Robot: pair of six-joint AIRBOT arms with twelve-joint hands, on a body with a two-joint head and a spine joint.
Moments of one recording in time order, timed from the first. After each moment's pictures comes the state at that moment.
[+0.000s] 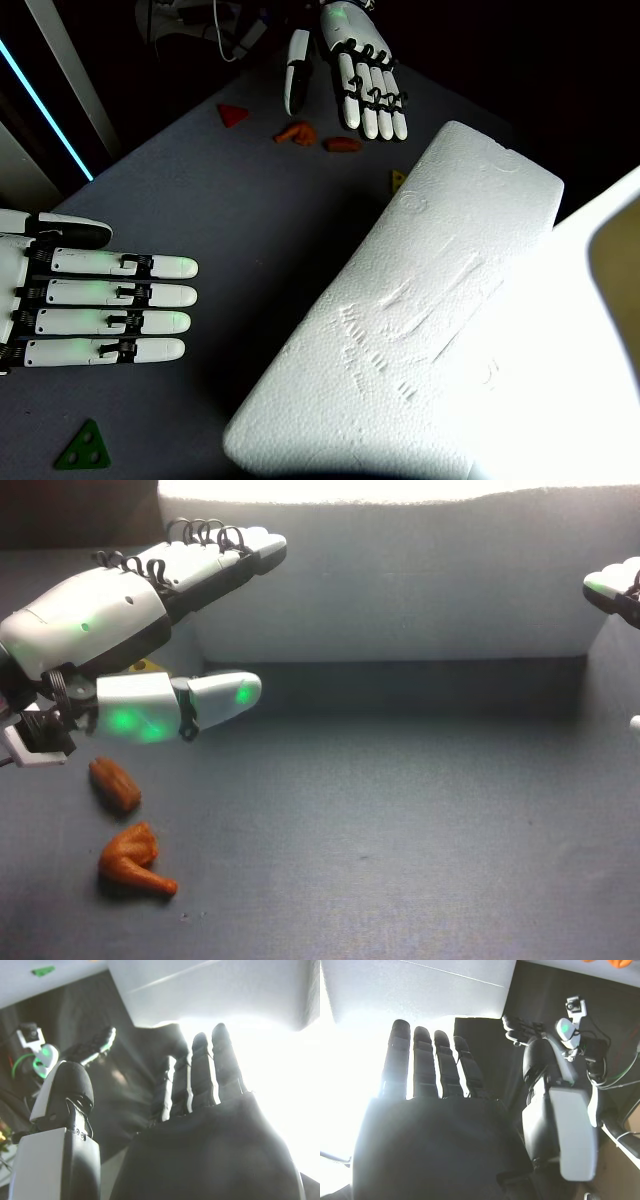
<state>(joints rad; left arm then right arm) 0.71 -0.96 1.16 0.18 -0.98 0.44 -0.86 -0.74 0.92 0.12 1.11 -0.78</state>
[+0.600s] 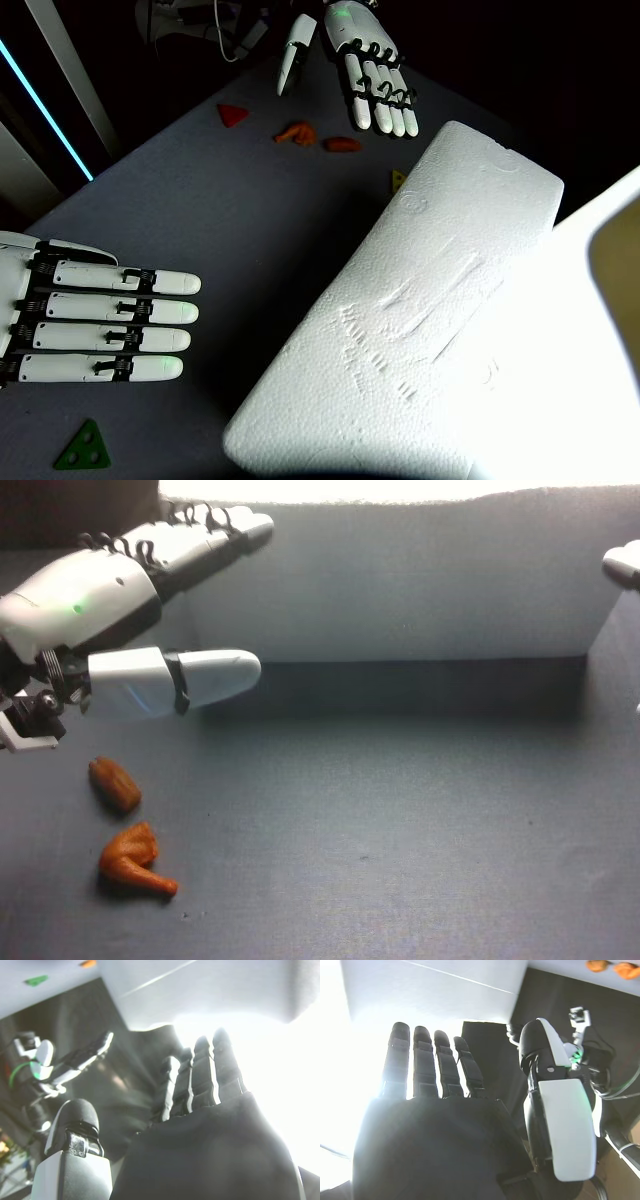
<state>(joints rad) 0.70 -0.96 1.16 0.10 -0.99 0.51 -0.86 -0.75 0.92 0.21 1.17 -0.85</state>
